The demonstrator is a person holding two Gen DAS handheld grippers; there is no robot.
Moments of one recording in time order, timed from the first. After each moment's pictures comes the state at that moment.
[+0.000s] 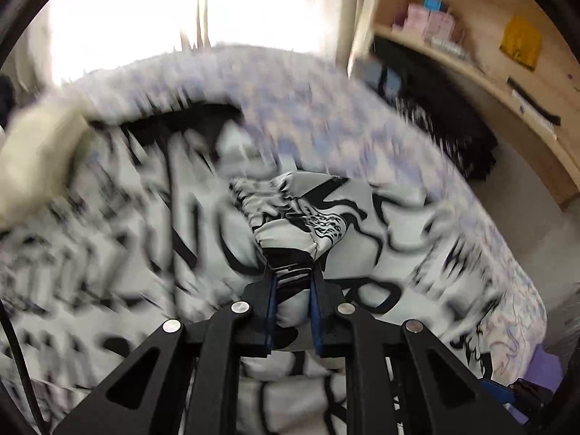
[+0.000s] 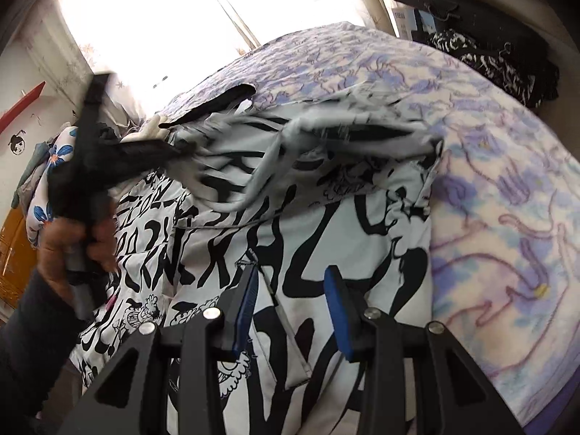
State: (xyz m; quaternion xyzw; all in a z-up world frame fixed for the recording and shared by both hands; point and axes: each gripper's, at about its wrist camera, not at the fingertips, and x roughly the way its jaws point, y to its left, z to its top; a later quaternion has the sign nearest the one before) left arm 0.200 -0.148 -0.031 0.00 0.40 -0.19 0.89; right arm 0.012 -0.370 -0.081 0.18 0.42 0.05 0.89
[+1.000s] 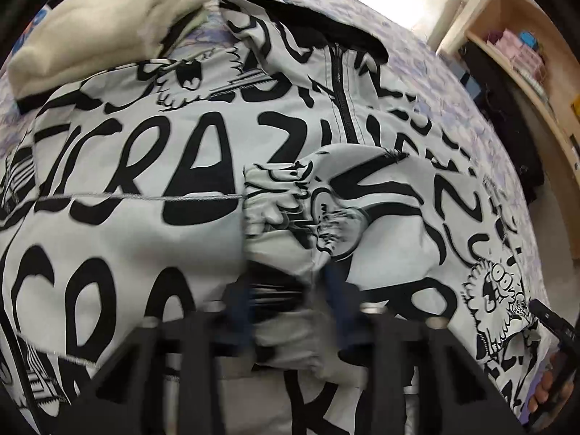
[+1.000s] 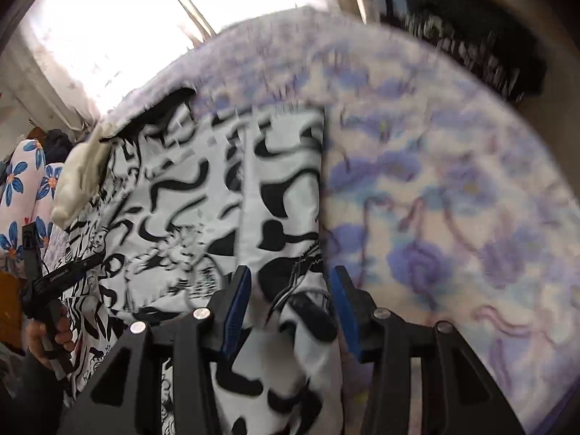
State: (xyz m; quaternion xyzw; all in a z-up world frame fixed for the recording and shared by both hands) left arm 0.243 -0.004 -0.144 -0.09 0.54 -0.11 0.83; right arm 0.107 -0.420 -0.100 0.19 0.50 -0.01 0.85
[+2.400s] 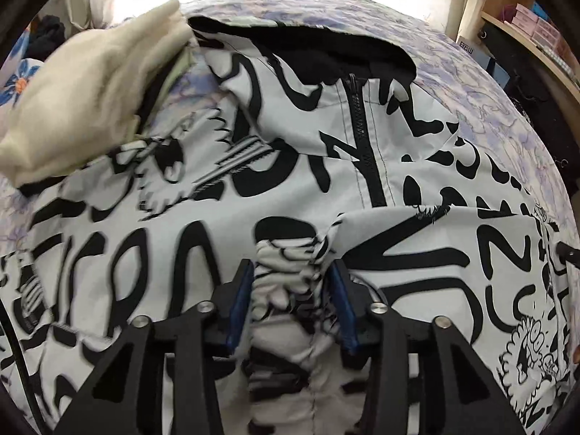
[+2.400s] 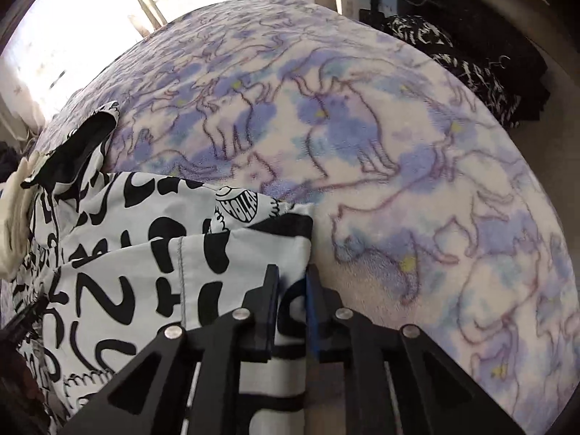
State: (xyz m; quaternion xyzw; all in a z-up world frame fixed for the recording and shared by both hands) left arm 0.327 -0.034 -0.134 0.00 0.51 -0.06 0.86; right arm 0.267 -0.447 -0.113 0.14 0.51 -0.11 0.84
